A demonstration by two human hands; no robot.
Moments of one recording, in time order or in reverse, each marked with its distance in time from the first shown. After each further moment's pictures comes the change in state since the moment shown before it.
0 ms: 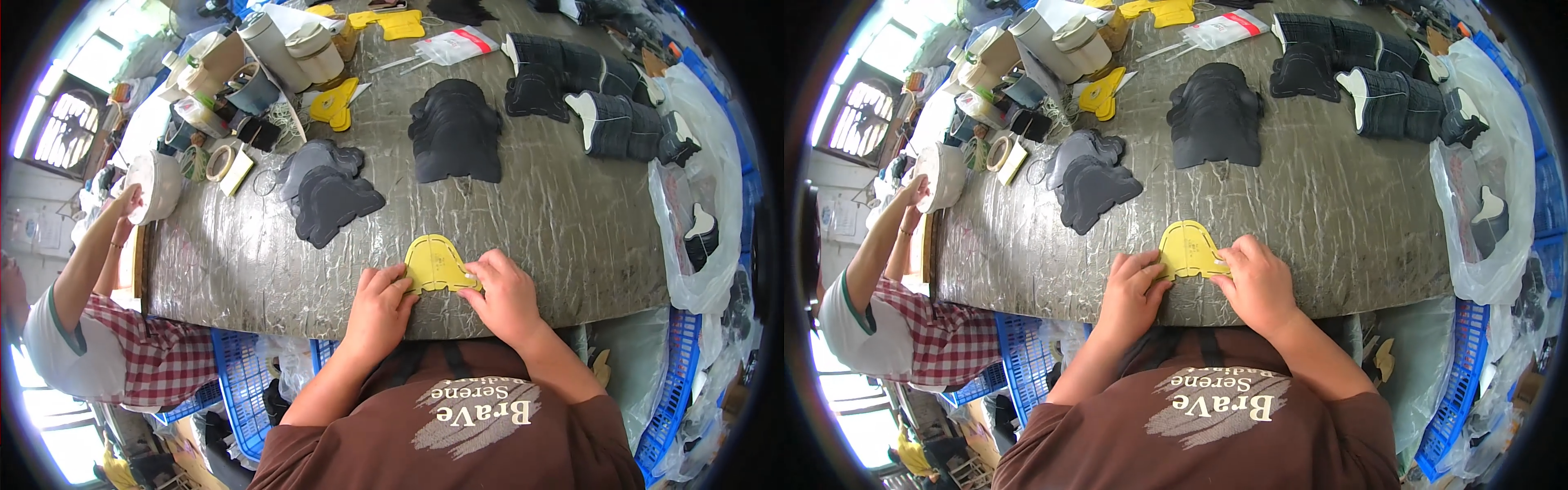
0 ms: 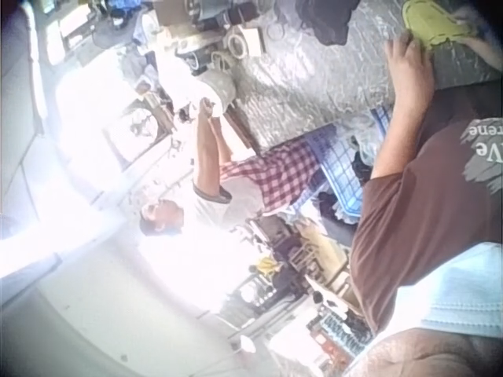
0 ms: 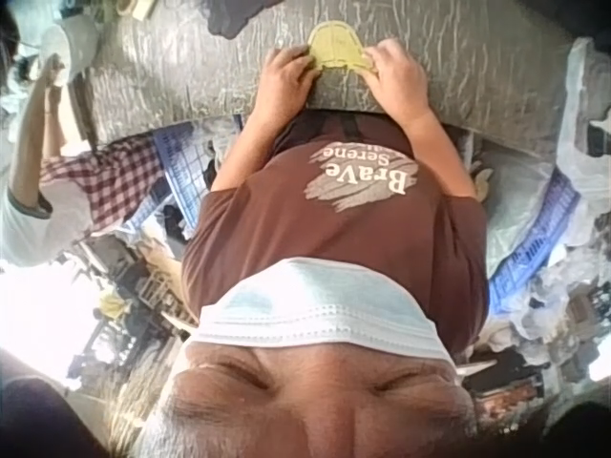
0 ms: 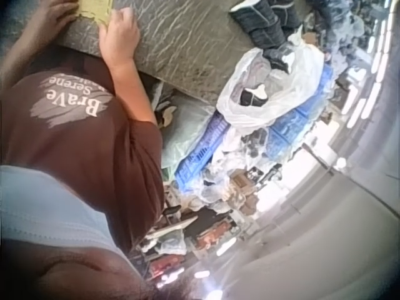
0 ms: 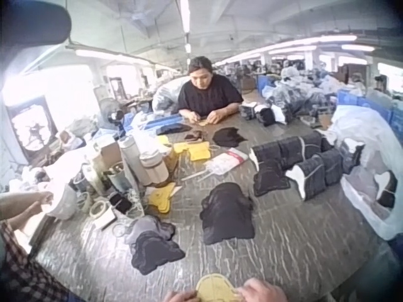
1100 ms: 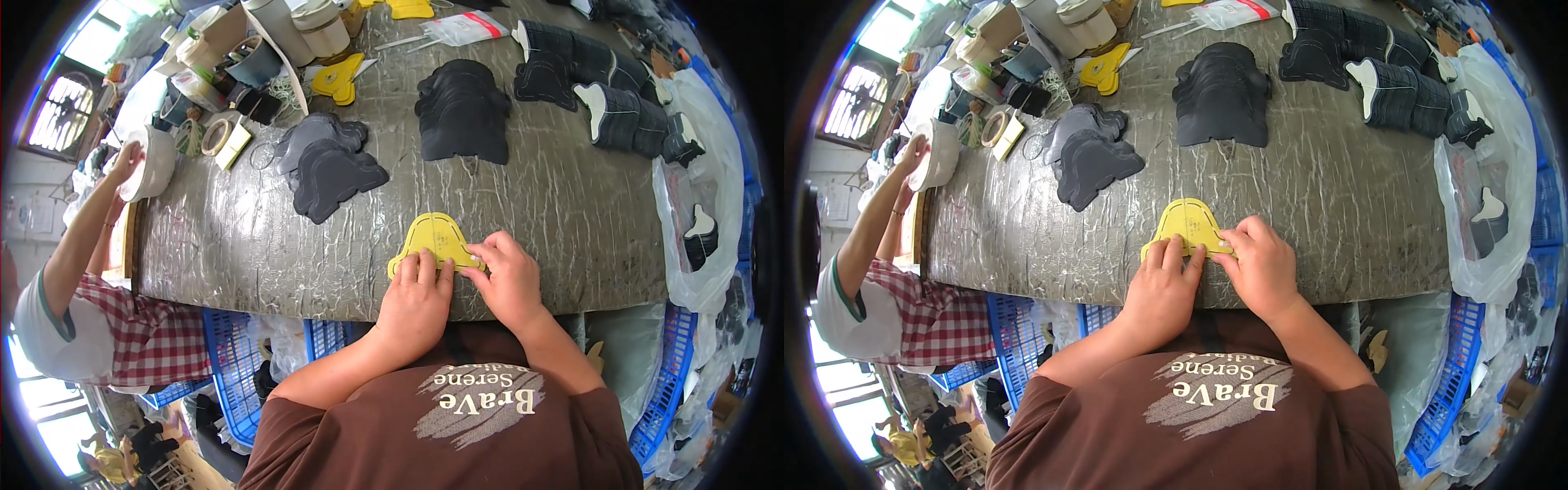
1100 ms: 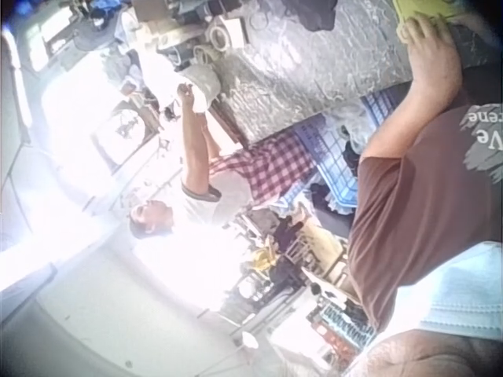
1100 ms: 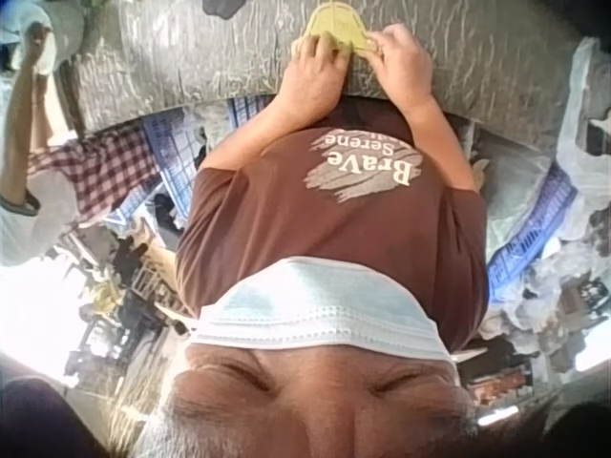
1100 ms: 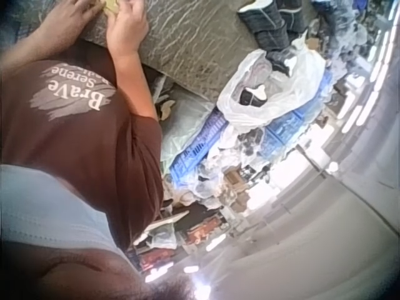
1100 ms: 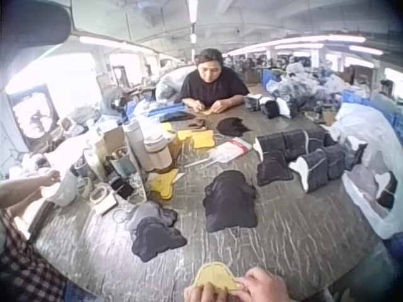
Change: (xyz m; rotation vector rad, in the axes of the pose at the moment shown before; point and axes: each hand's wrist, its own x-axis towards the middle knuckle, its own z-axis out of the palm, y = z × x) left_hand -0.003 0.043 0.015 0.423 -0.284 0.155; right_hand -0.002 0.001 0.004 0.032 0.046 0.021
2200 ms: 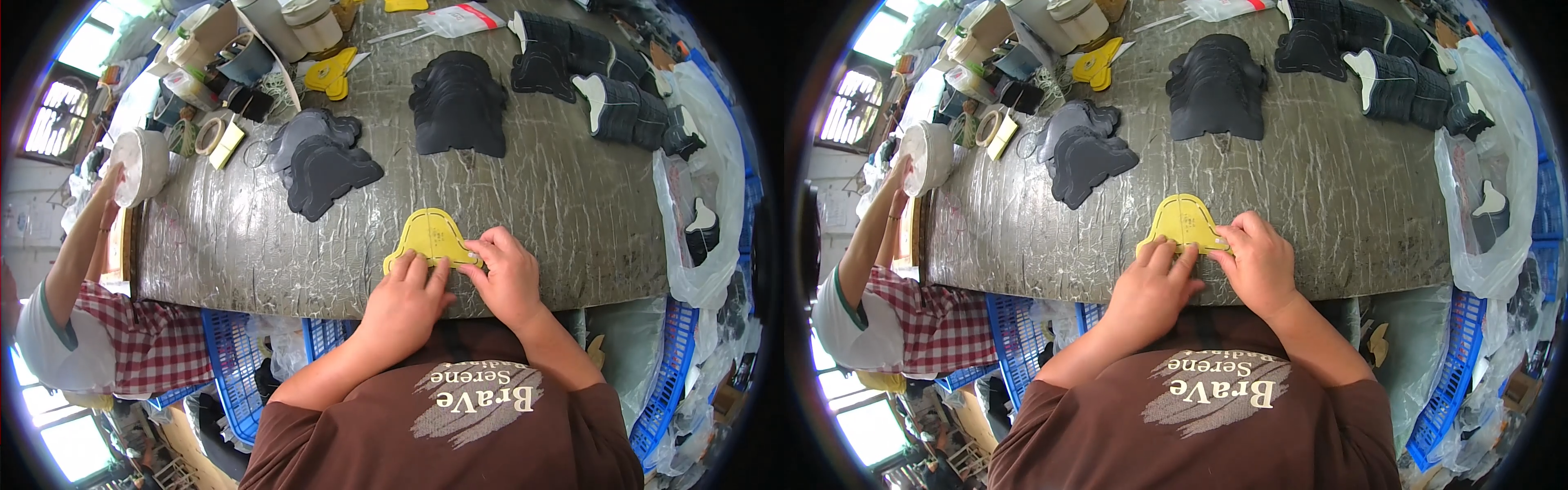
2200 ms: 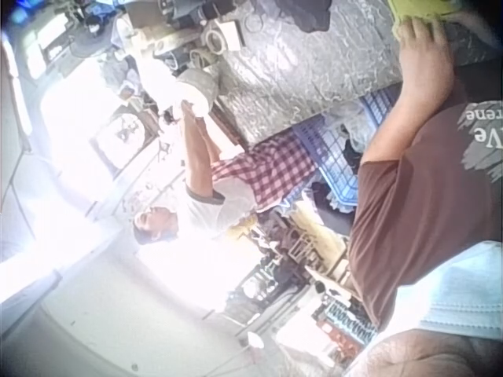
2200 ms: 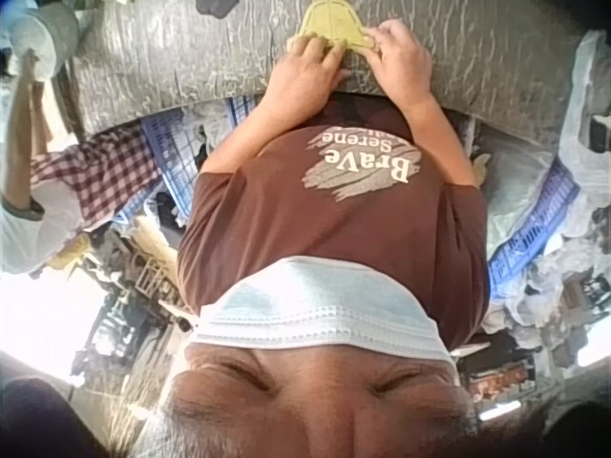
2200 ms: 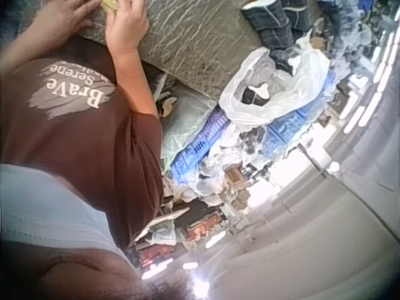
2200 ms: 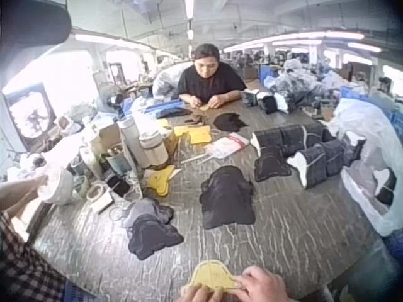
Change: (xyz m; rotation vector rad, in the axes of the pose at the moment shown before) left_hand -0.001 -0.010 -0.012 -0.180 0.053 0.018; right_hand 0.001 -0.001 0.001 -0.019 0.014 -0.009
